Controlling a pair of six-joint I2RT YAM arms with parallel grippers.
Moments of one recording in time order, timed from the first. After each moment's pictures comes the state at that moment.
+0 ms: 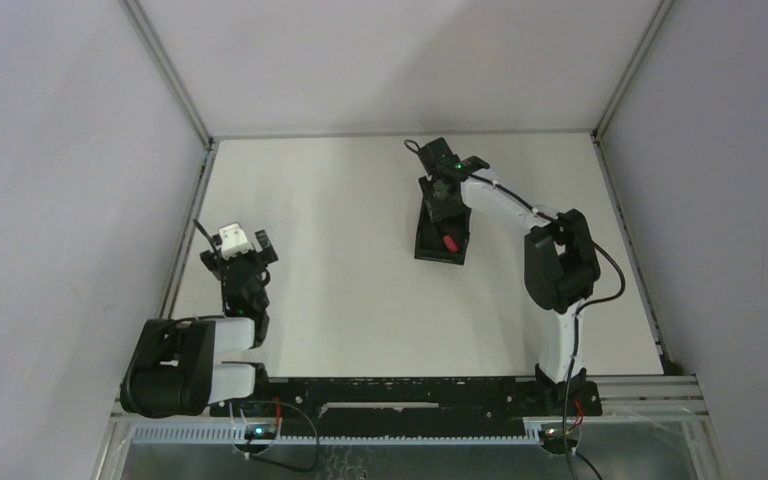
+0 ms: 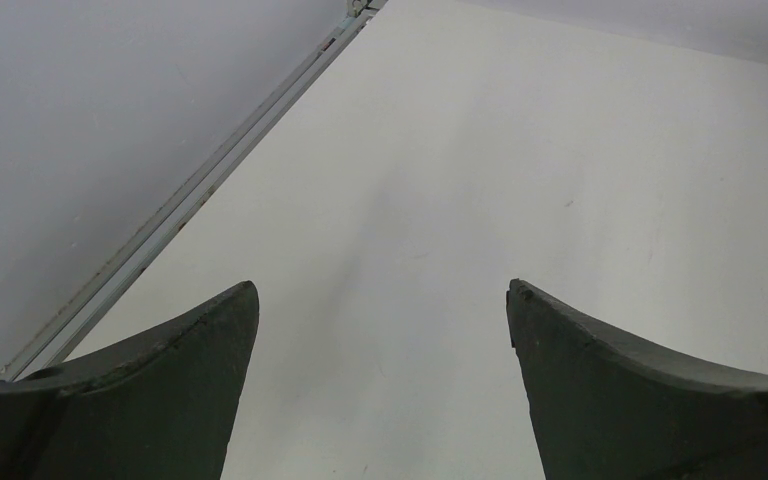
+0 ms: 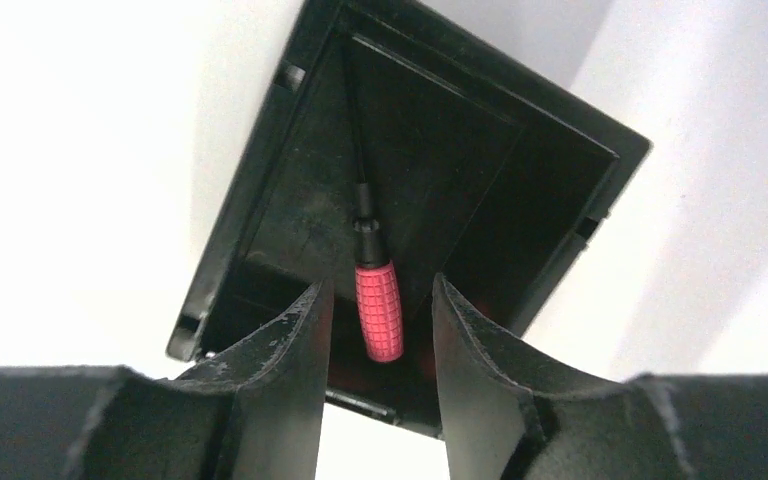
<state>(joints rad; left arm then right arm) -0.05 1.28 0.13 1.10 -0.47 -0.03 0.52 2.00 1.65 -0.78 0.21 0.14</state>
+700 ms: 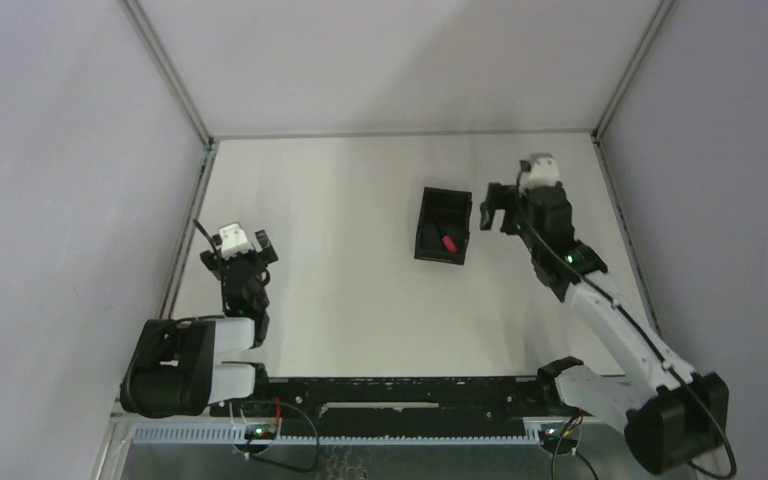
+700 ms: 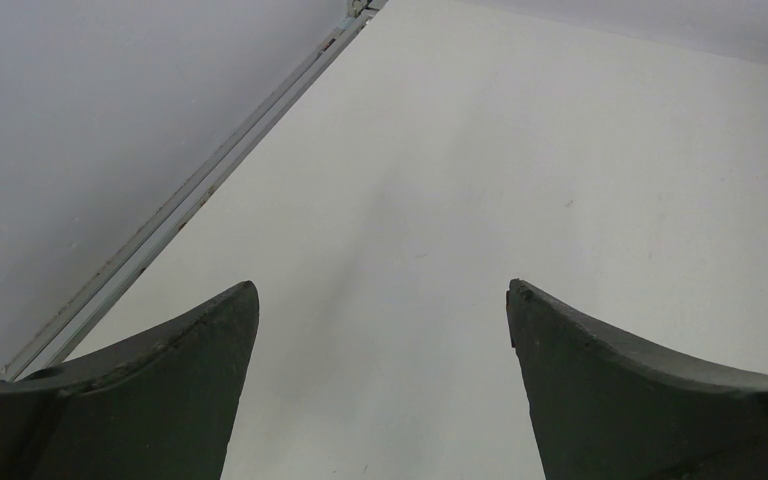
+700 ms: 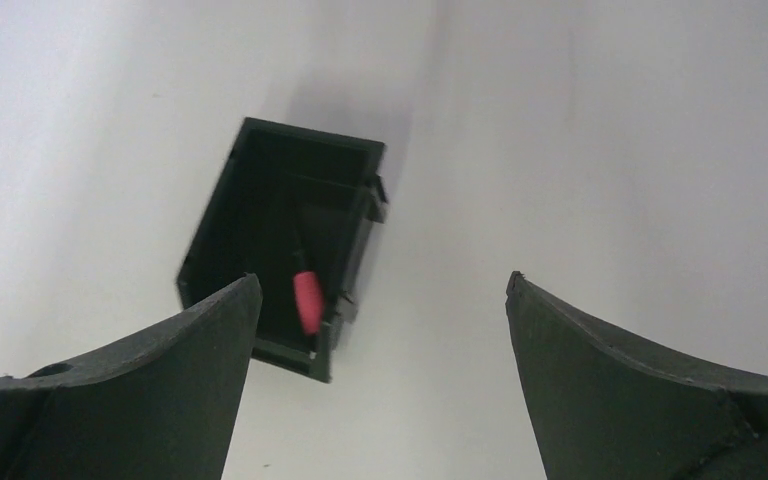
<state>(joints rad) -0.05 1.28 0.13 1.10 -0.47 -0.03 0.36 1.09 0.93 -0.26 0.17 0.19</state>
